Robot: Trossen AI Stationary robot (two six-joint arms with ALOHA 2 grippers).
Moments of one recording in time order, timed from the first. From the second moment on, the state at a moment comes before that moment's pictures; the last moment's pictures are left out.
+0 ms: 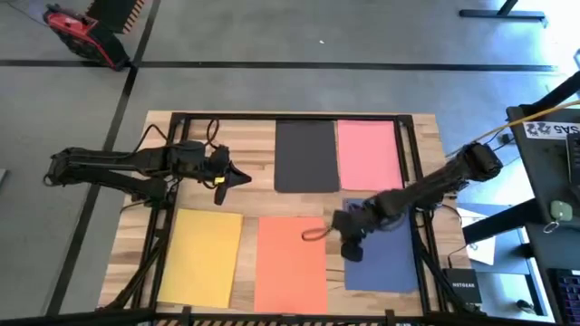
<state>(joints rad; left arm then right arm) 0.05 0.89 0.73 -0.20 0.04 -0.33 0.47 1.45 0.88 -0.57 -0.12 0.82</state>
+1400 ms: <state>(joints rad) 0.02 0.89 0.73 -0.12 0.05 -0.41 1.25 1.69 0.96 -0.26 0.11 2.25</state>
